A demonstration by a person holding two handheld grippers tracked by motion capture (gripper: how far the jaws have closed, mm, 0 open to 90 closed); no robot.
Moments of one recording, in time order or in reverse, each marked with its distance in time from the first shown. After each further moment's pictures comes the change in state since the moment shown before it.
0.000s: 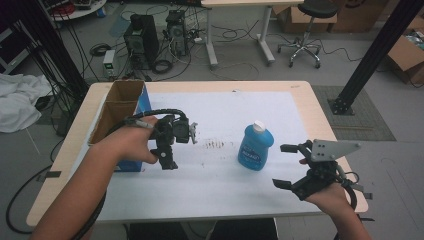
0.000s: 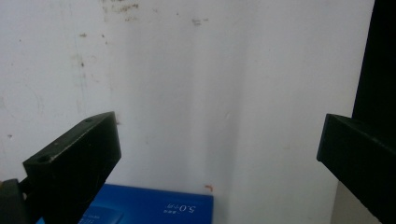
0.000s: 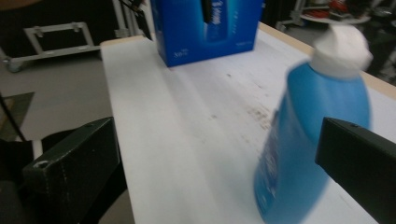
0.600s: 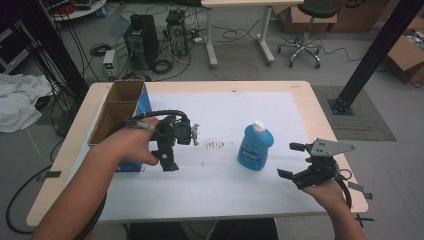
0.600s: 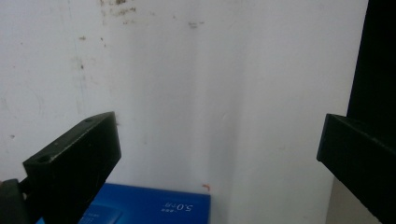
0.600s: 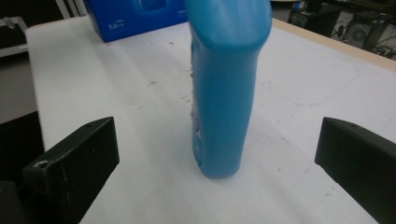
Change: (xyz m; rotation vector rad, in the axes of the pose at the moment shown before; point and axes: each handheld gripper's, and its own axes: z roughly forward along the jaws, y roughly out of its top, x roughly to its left) left arm -0.006 0.004 -0.004 0.011 0.009 0.008; right arm -0.042 -0.050 0.009 0.034 -0.157 0.083
